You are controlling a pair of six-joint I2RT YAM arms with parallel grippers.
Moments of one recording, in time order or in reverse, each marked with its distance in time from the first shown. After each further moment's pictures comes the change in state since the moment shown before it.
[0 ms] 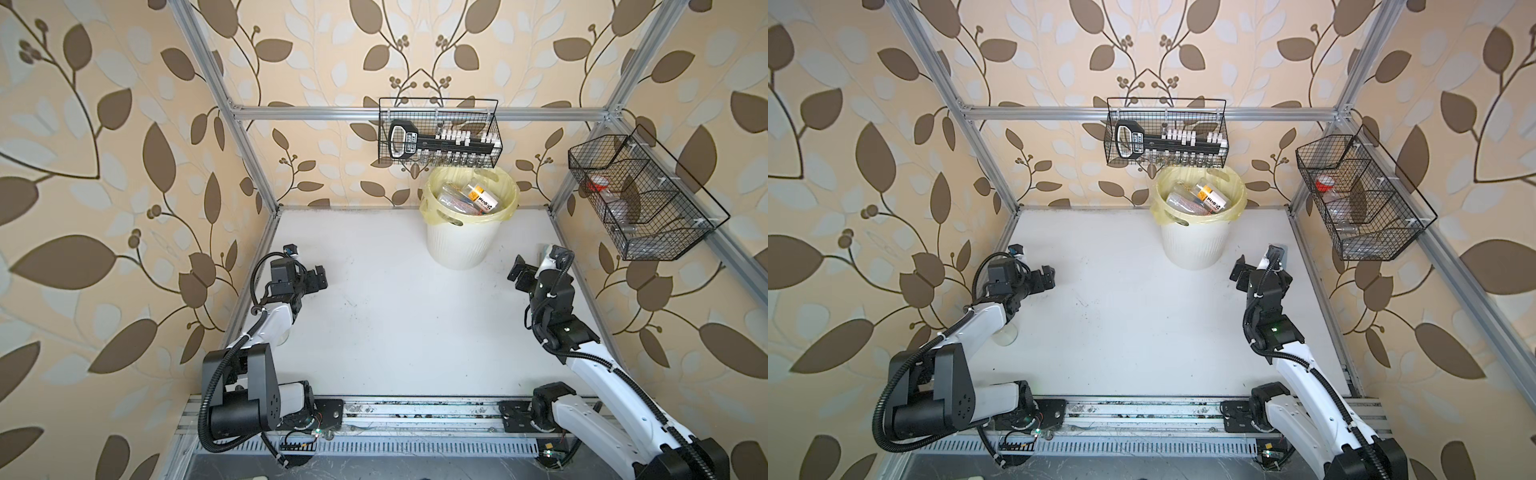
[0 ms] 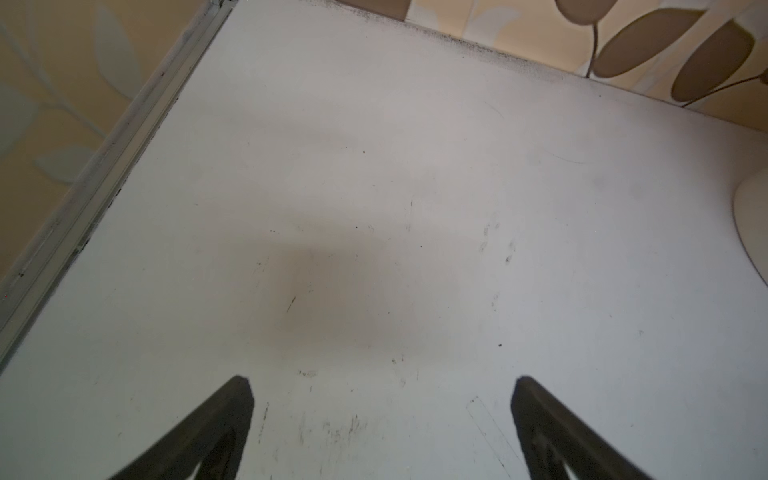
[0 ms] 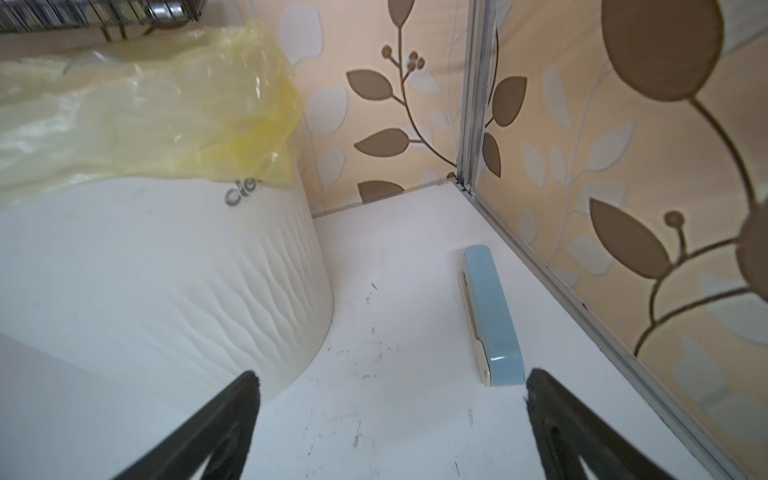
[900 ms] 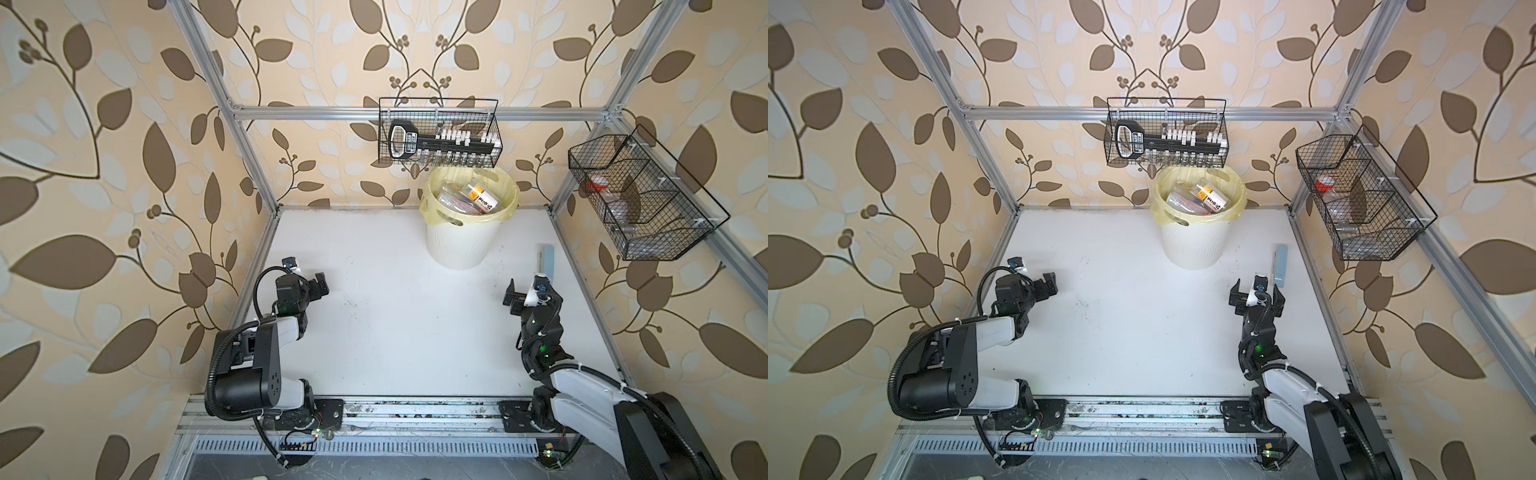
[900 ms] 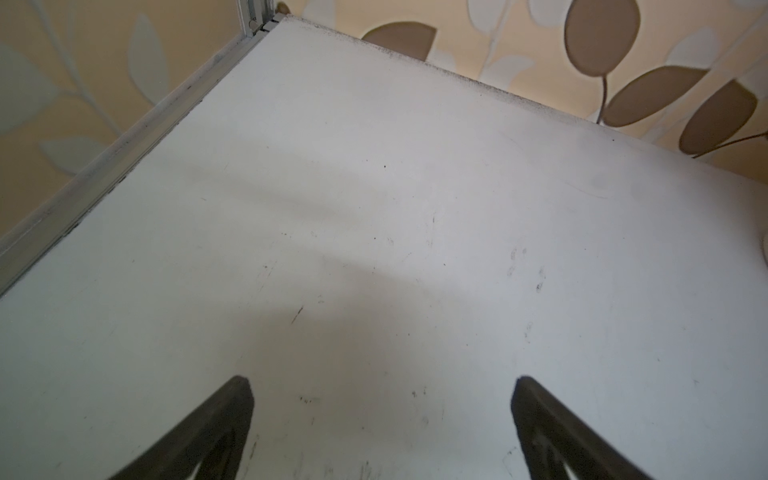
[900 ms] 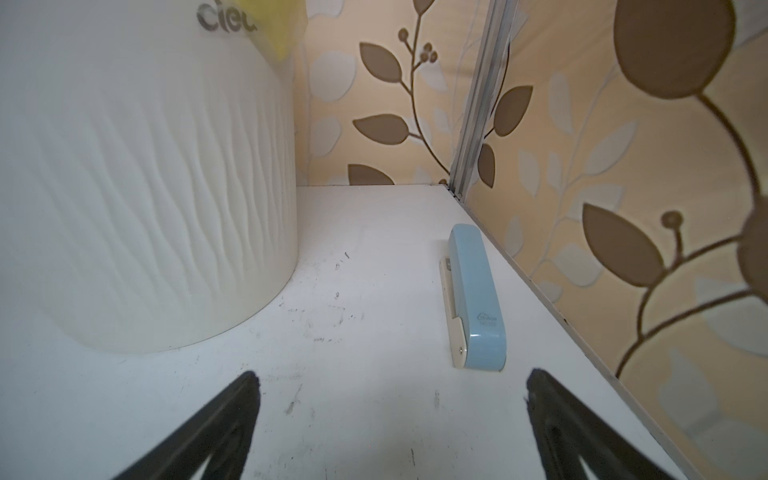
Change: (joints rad) left arm 0.000 0.120 -0.186 0.454 -0.030 -0.054; right arm -0.021 0.202 -0.441 0.800 -0.019 -0.255
